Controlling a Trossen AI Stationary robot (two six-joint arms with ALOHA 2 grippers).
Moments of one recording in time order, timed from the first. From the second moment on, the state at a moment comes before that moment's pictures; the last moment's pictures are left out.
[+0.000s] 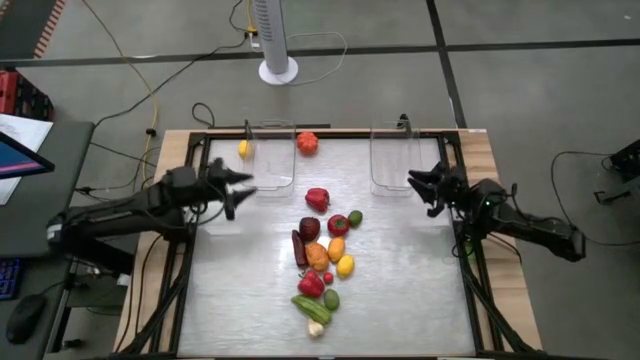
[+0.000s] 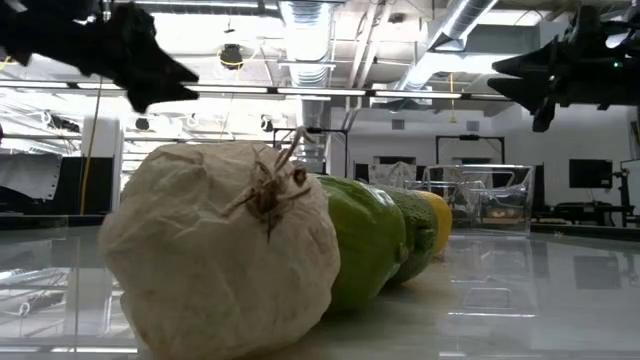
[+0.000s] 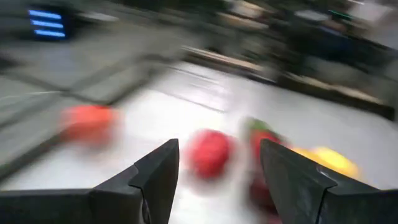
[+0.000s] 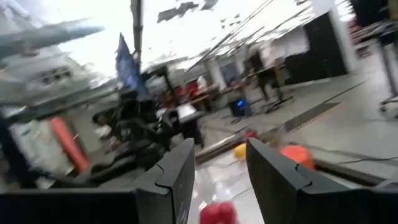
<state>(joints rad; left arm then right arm) 0.30 0.50 0.35 -0.08 0.08 -0.15 -0.32 0.06 0.01 0.29 0.03 0.36</state>
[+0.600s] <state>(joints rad) -0.07 1.11 0.67 -0.11 0.02 0.01 -0.25 0.50 0.13 0.41 0.07 0.25</state>
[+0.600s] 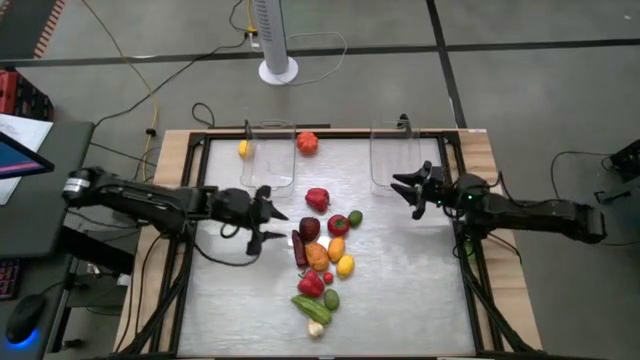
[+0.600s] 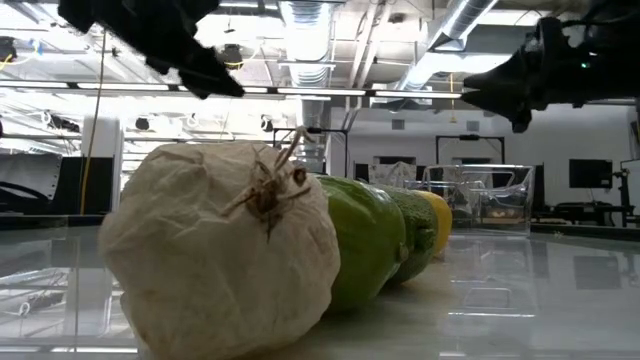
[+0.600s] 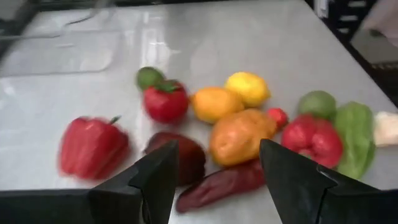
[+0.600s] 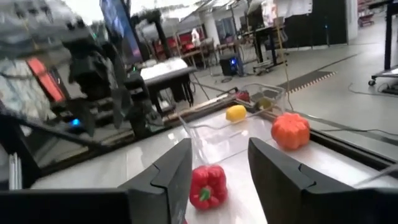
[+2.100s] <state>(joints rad) -0.43 1.75 0.98 -0.11 -0.19 -0.05 0.14 0.92 0.19 0.63 0.49 0.22</state>
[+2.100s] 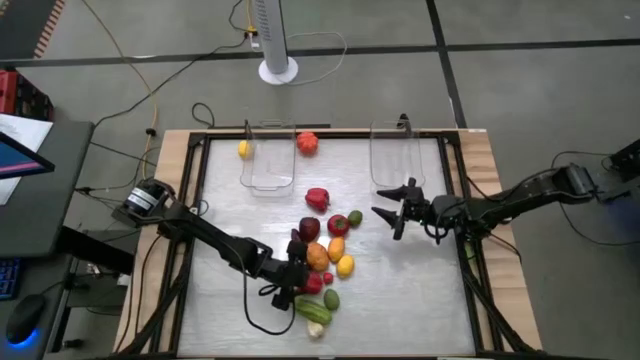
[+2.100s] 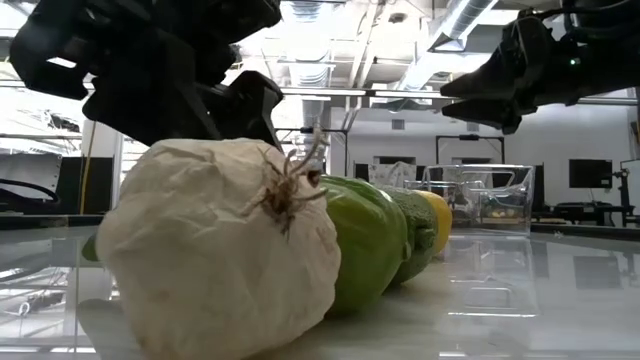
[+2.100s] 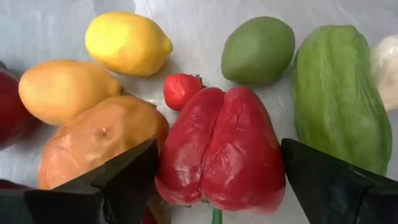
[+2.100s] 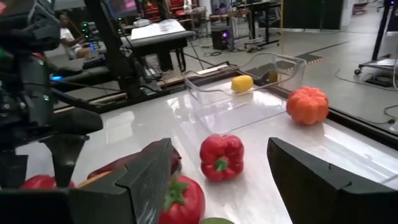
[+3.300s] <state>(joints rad) -0.42 1.75 1.04 -0.28 -0.13 -0.23 0.17 0.92 0.19 0.63 0.50 0.24</state>
